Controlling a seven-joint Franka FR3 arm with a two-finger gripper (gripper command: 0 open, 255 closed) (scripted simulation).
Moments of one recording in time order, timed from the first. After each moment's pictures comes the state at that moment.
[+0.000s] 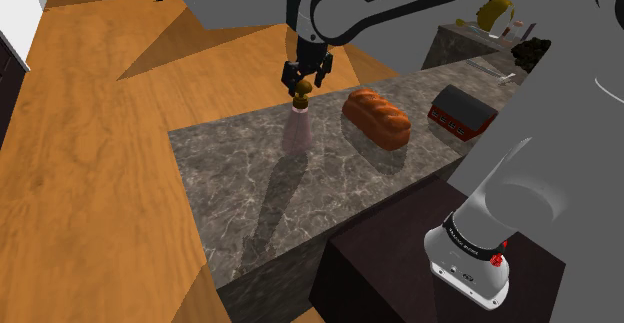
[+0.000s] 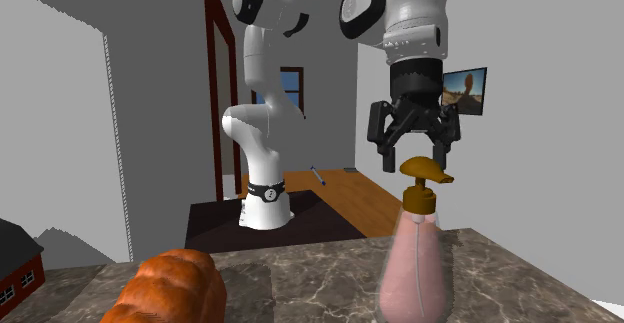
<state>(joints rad) 0.02 -0.08 0.23 -2.14 -0.06 2.17 0.32</state>
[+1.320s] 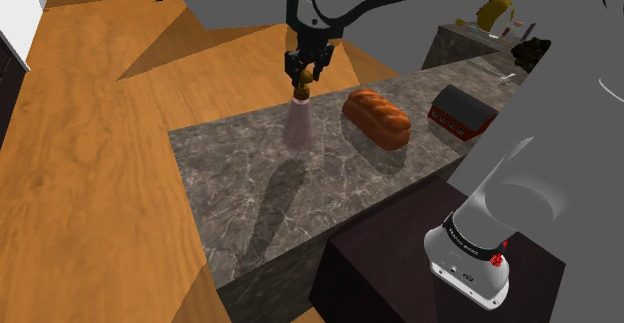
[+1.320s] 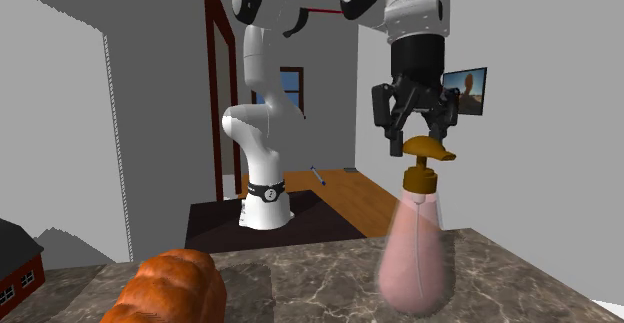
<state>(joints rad) 0.02 -0.10 0.23 -2.08 -0.05 2.09 0.31</state>
